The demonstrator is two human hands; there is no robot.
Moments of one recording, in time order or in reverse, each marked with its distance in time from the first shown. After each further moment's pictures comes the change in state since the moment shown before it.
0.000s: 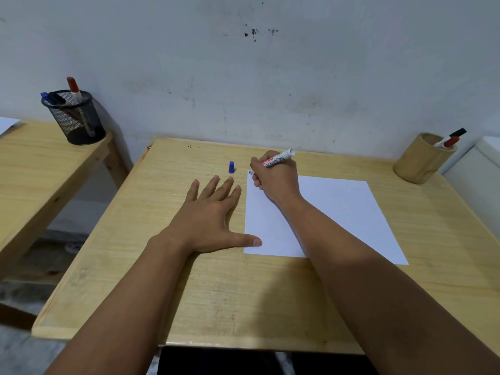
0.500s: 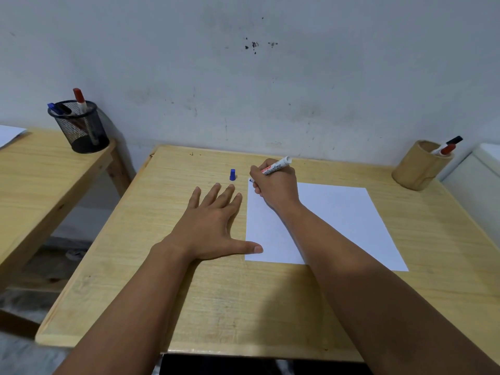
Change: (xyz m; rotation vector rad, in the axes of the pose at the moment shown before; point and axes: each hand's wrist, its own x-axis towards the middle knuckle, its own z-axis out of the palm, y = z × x) left_hand -0.001 0.000 -0.001 -0.003 -0.001 0.005; right_hand 0.002 0.001 0.002 -0.069 -0.002 -0.009
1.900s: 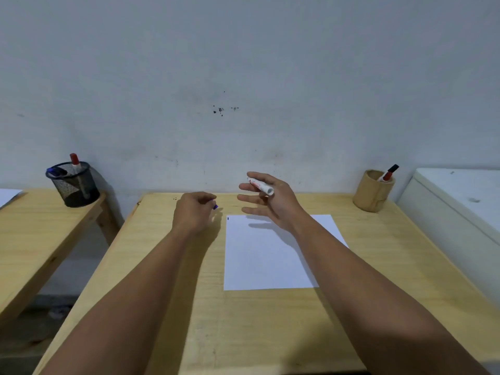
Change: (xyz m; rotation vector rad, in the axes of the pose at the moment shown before) left_hand 0.080 -0.001 -0.047 -0.858 0.436 -0.388; right_hand -0.016 -0.063 -0.090 0.562 -0.302 0.112
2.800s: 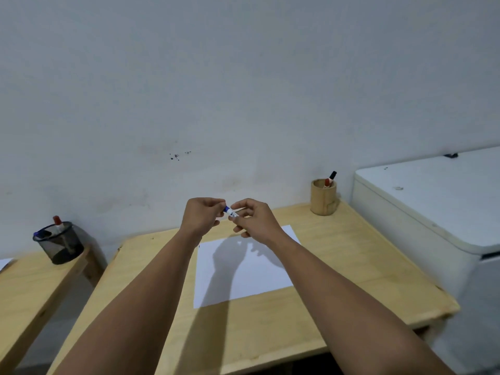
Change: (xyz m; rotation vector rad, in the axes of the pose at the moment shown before) left_hand -0.060 0.136 0.046 -0.203 -0.138 0.083; right_hand -0.061 -0.020 -0.052 -0.353 0.099 -0.216
